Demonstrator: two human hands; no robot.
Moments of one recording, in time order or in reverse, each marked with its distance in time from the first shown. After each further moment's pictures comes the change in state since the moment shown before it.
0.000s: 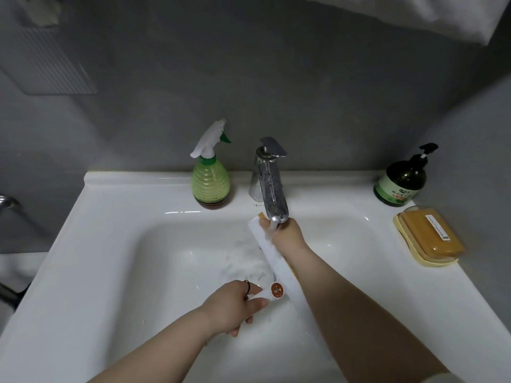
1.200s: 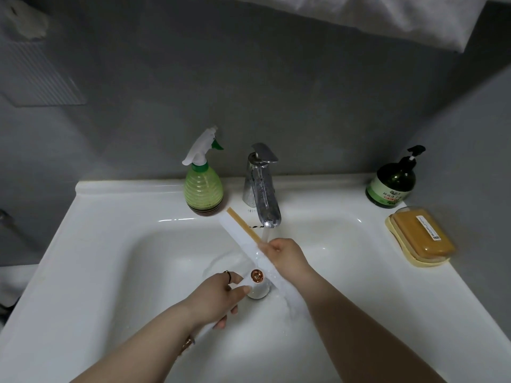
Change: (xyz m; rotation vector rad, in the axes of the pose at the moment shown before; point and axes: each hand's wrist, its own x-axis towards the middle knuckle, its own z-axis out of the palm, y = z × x) left_hand 0.005 -0.002 -0.021 -0.053 0.109 -0.035; right_hand -0.017 0.034 -0.008 0.028 -0.084 -0.129
